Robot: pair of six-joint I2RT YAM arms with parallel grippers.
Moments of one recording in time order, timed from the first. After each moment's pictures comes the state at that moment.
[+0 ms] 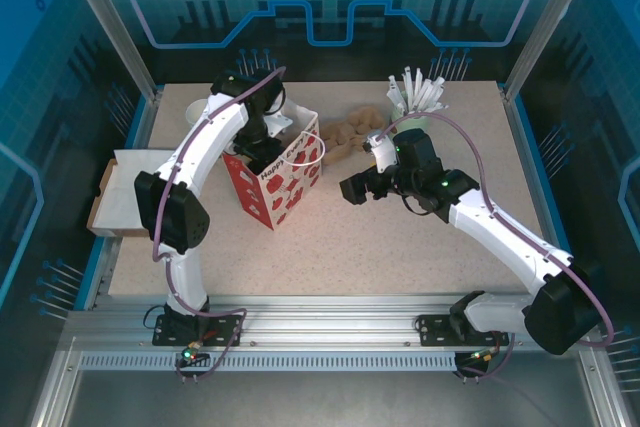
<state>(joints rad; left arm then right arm) -0.33 1.95 2.02 -1.57 0.05 0.16 0.53 1.26 1.01 -0.43 -0.26 0.11</state>
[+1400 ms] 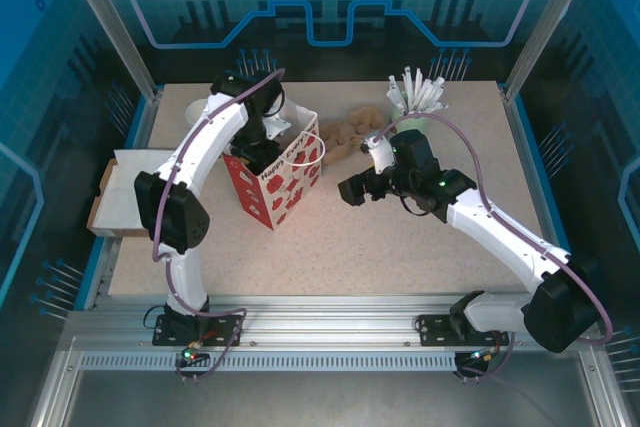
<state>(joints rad) -0.33 1.95 2.02 -1.62 0.04 0.15 0.54 1.27 1.01 -0.43 -0.26 0.11</state>
